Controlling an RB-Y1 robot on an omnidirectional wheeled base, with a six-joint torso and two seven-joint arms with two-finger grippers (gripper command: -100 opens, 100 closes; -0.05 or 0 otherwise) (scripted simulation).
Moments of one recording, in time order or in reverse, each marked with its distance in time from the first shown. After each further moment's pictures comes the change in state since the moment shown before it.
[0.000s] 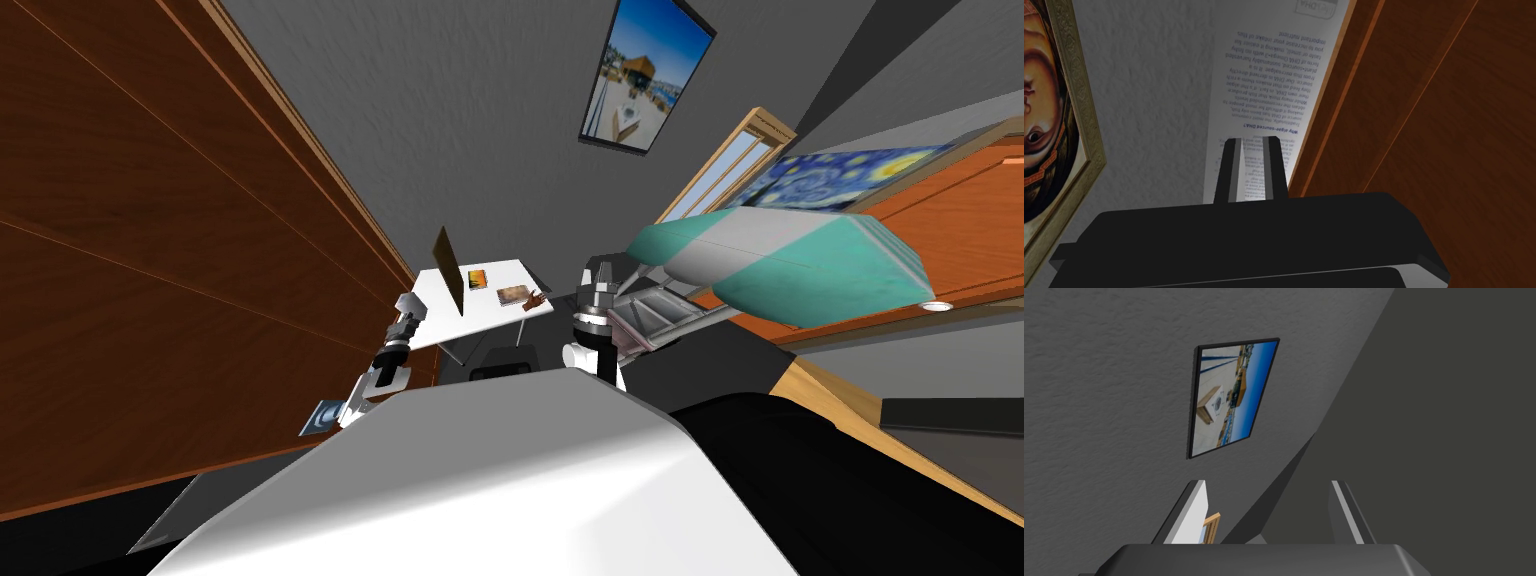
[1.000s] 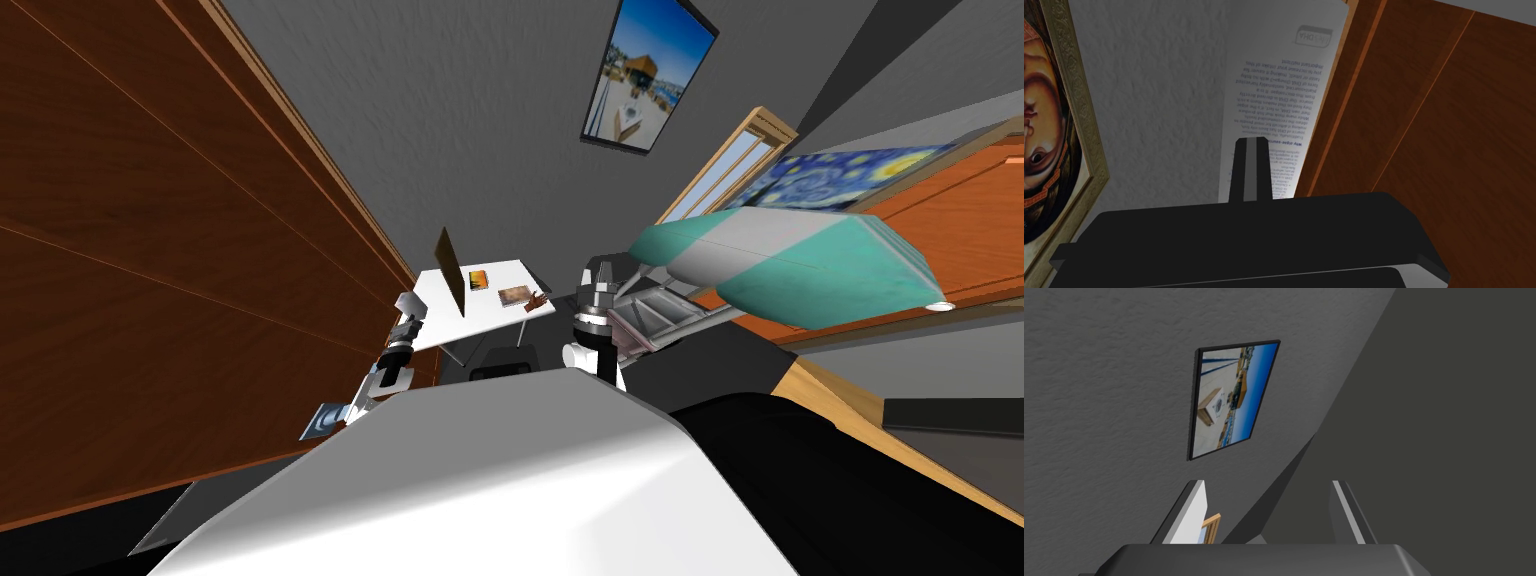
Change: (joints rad) left arm -0.017 -0.019 0.010 0.054 -0.012 -0.032 -0.041; right arm 0.000 0.000 0.000 0.000 0.000 0.000 0.000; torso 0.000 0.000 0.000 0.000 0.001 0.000
